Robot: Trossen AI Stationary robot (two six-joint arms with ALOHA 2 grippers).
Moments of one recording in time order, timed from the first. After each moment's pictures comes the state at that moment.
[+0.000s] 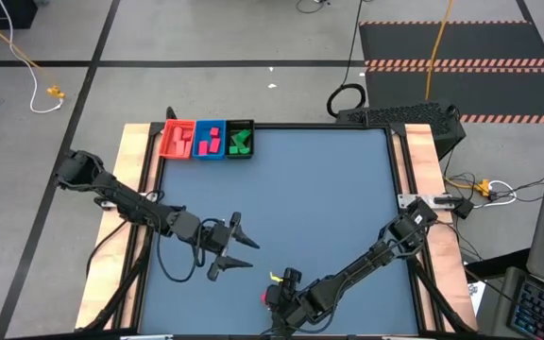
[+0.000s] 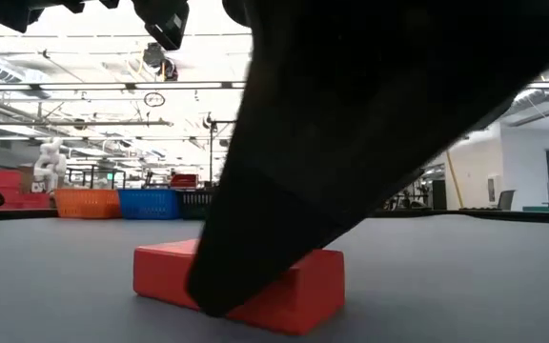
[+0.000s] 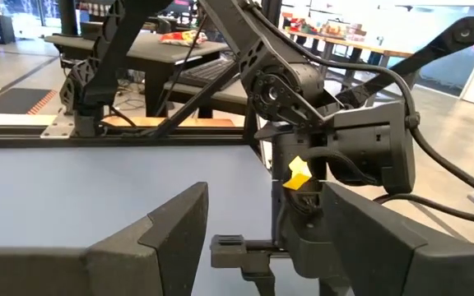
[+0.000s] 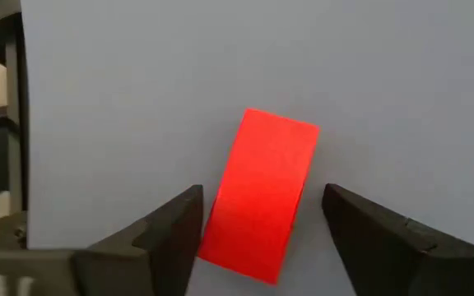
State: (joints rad) left arm -0.42 1.39 0.58 0.76 -0.06 -0.14; right arm 0.62 2.27 1.65 -0.46 0.32 0.84
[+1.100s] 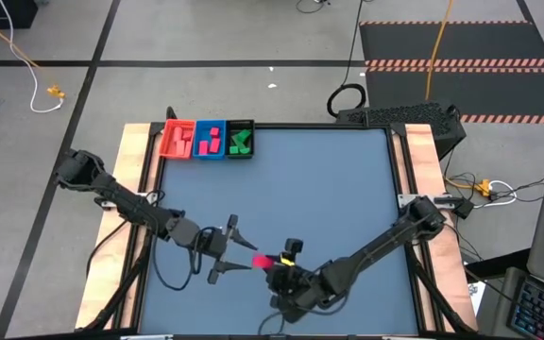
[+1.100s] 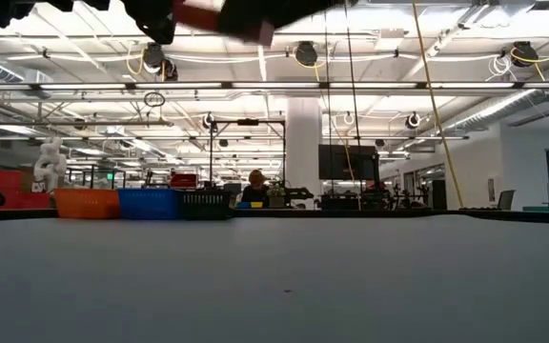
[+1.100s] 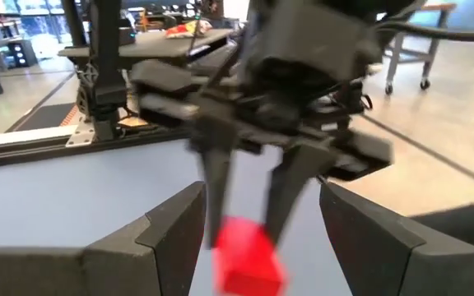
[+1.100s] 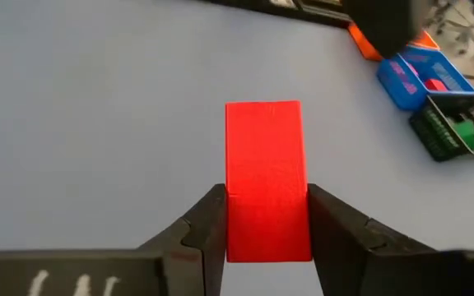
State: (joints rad) left arm -0.47 1.39 0.58 0.71 -0.16 0.01; right arm 0.58 2.02 1.64 -0.55 0.79 0.44
